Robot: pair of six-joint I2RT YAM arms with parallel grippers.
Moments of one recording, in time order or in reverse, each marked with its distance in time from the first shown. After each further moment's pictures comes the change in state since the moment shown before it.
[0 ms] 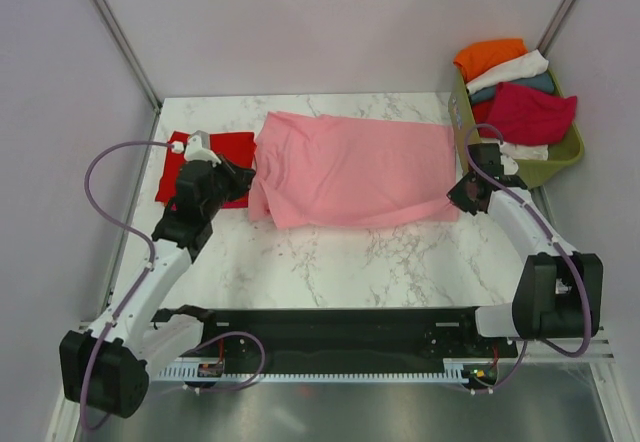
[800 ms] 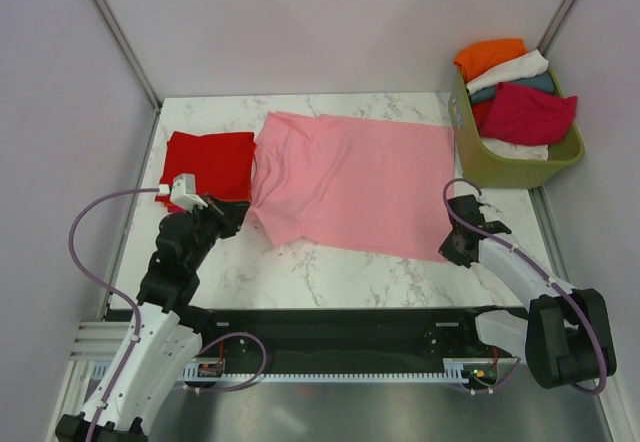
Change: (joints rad) left arm 0.000 -0.435 -0.235 -0.069 0.060 -0.023; right arm 0.152 -0.194 -0.387 -0.020 0.075 0.024
